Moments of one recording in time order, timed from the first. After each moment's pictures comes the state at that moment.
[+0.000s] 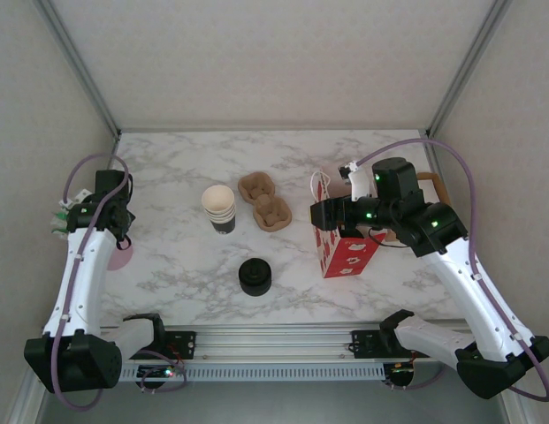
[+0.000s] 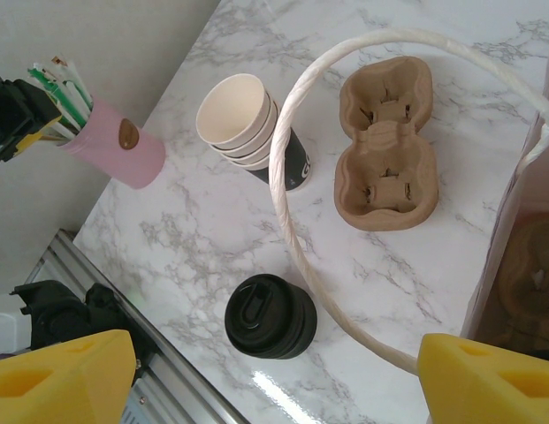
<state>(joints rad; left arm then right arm) 0.13 1.10 1.11 -1.11 -0.54 -0.83 0.55 1.05 1.33 -0.94 -0.39 0.29</state>
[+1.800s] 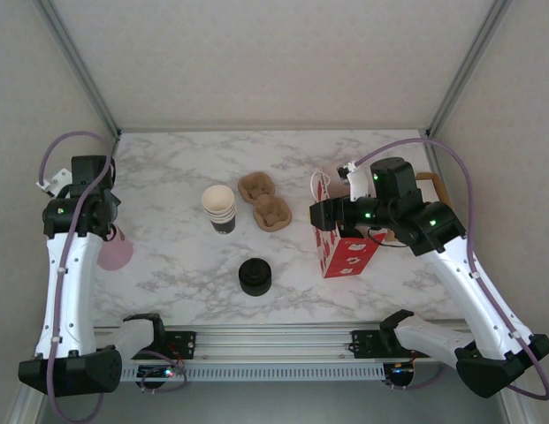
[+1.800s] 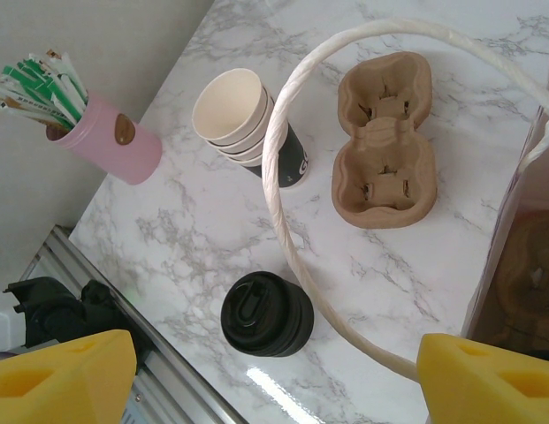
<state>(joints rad) 0.13 1.08 1.36 -1.19 -0.57 -0.74 0.55 1.06 1.33 -0.94 -0.39 0.28</state>
